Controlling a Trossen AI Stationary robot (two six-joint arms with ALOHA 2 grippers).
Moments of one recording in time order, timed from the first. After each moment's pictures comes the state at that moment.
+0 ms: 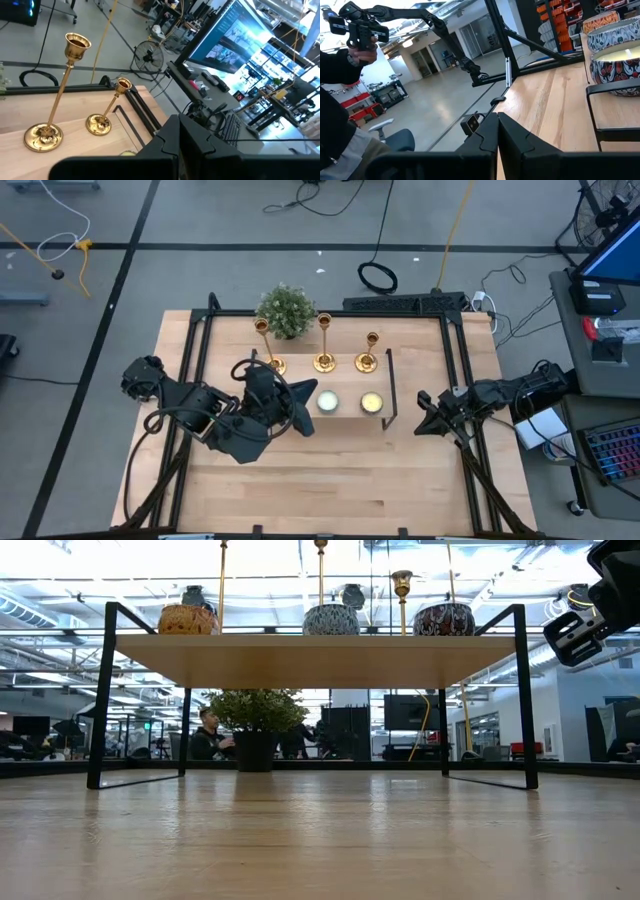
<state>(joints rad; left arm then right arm) -0.52 1.76 2.12 -0.80 -1.13 -1.09 0.33 0.00 0.02 0.03 -0.18 0.43</state>
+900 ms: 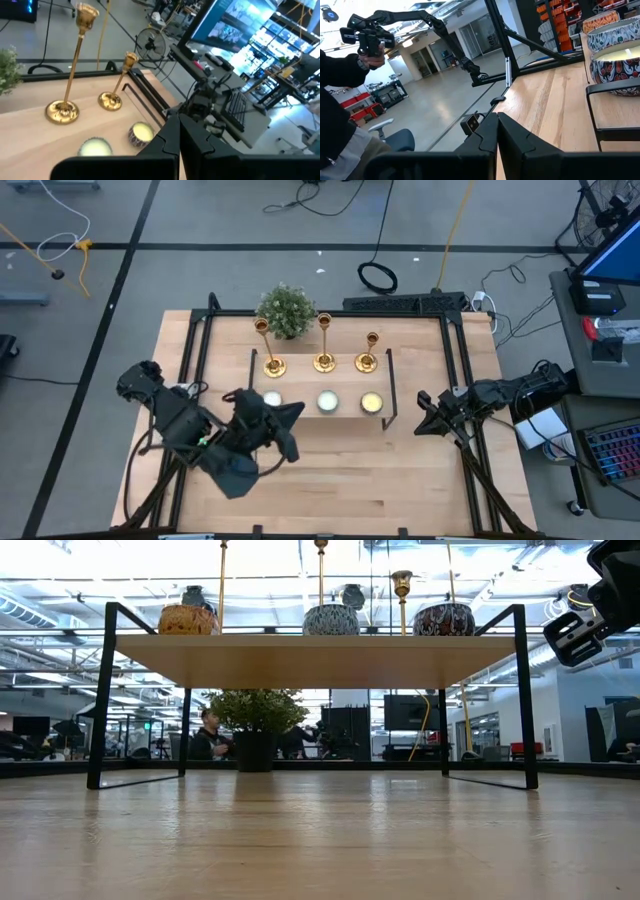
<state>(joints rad) -0.64 1.76 2.07 -1.00 -1.17 -1.25 0.33 0.01 0.01 0.03 -0.18 0.43</state>
